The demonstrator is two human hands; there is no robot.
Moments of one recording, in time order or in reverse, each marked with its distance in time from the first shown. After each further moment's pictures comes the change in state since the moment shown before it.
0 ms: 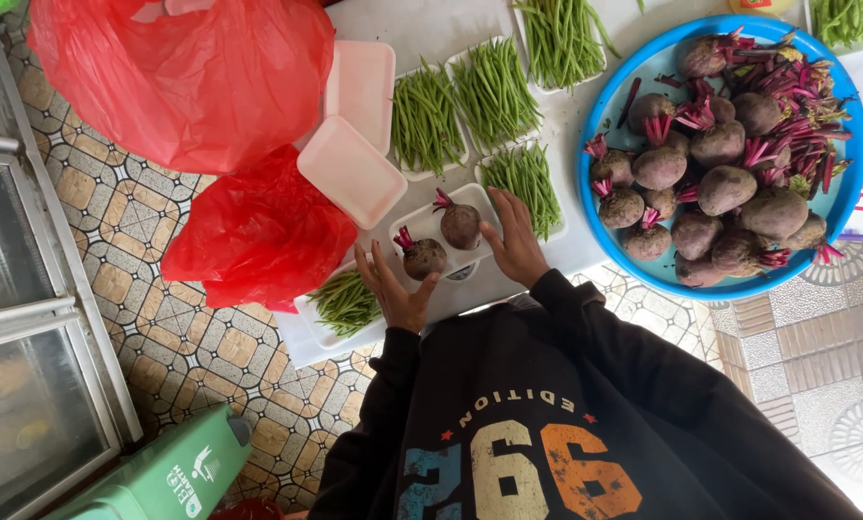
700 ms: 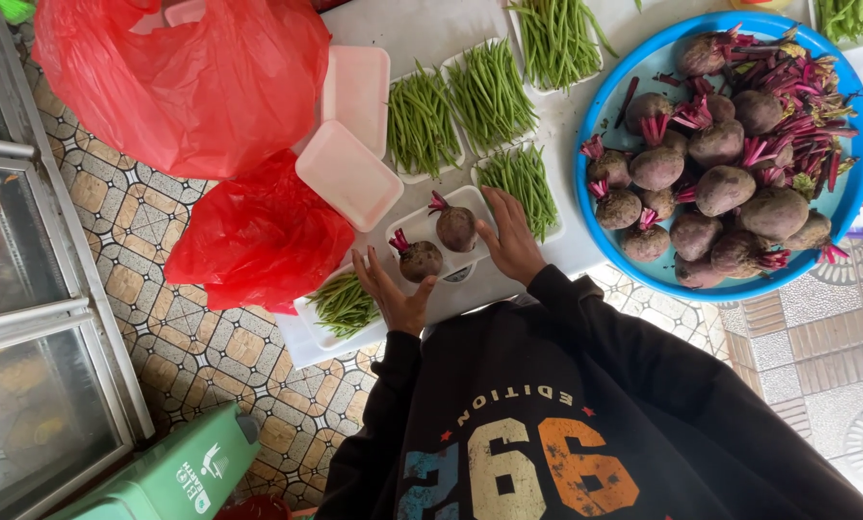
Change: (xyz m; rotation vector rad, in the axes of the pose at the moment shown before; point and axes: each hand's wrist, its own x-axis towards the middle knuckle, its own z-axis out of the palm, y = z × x) left_hand -0.006 0.002 0.007 -0.008 0.037 -0.042; right_hand 0.006 0.006 -0.004 0.030 -0.036 -0.038
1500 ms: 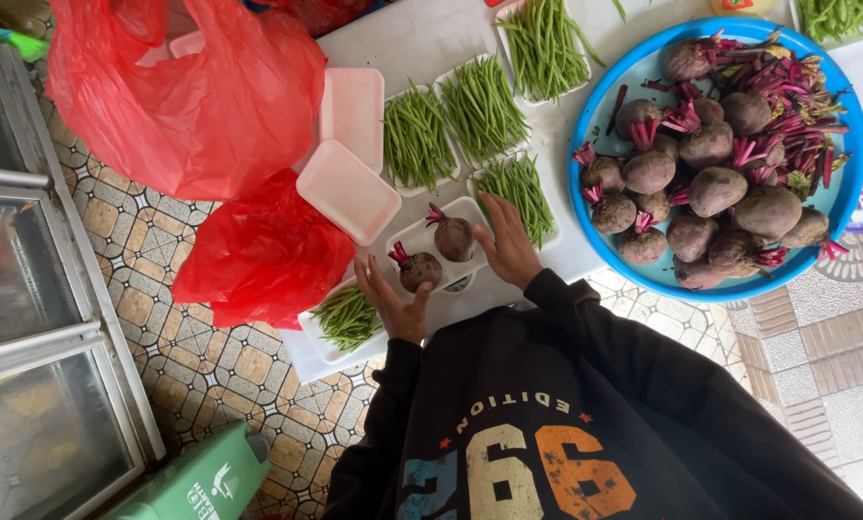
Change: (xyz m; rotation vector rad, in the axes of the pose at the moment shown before) left_hand 0.007 0.005 -0.002 -0.031 -0.024 0.023; right_hand 0.004 -0.001 -0.001 0.005 0.043 -0.005
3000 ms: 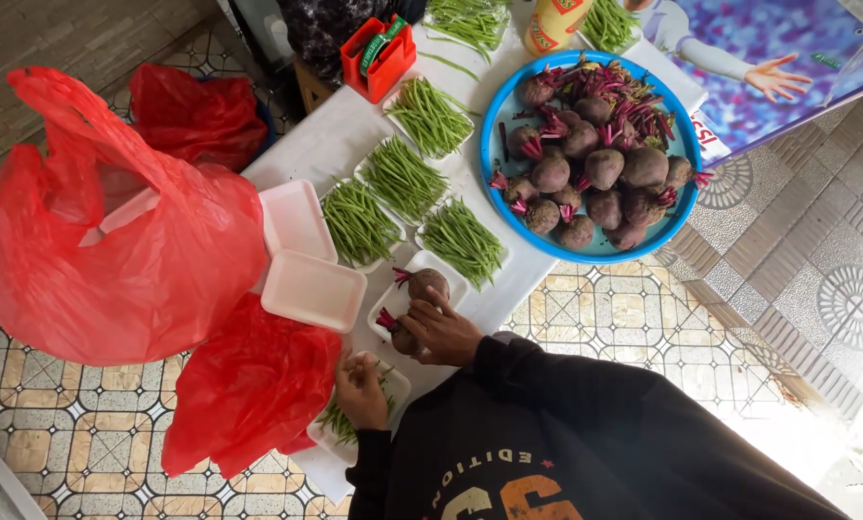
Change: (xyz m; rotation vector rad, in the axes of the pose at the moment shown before) left_hand 0.033 -0.018 -0.081 -0.149 -0.101 -0.226; right_hand -0.028 -0.080 0.094 -0.746 0.062 -0.296
